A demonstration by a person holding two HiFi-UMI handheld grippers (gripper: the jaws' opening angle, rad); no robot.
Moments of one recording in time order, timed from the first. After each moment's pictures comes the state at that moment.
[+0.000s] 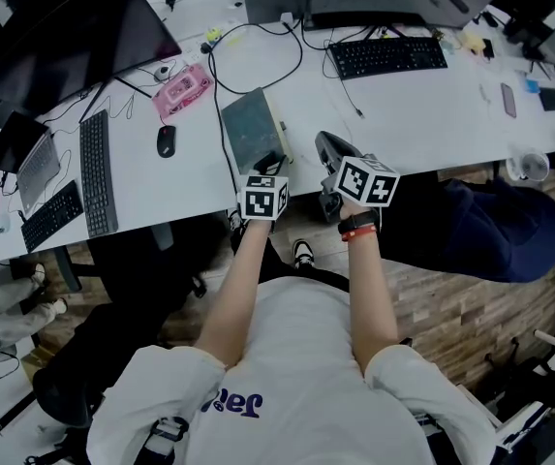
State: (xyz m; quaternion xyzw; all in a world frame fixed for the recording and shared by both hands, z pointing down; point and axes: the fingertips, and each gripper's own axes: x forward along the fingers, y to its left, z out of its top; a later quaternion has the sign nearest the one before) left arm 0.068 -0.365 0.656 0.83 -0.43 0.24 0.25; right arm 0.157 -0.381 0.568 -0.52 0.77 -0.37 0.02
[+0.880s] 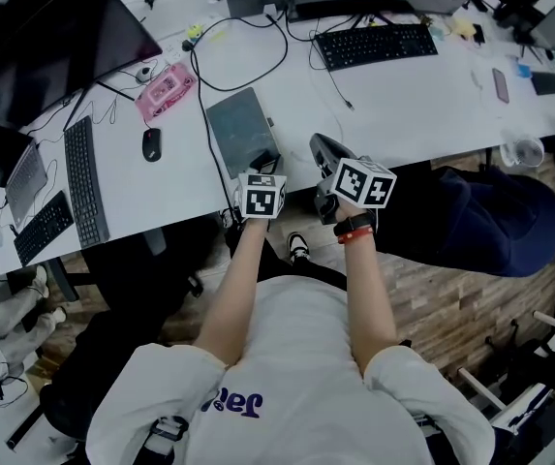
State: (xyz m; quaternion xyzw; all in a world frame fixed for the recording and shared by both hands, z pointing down) left arm 0.079 -0.372 0.687 0.83 -0.41 0.28 0.24; right arm 0.168 -0.379 0.592 -0.53 0.75 -0.41 0.03
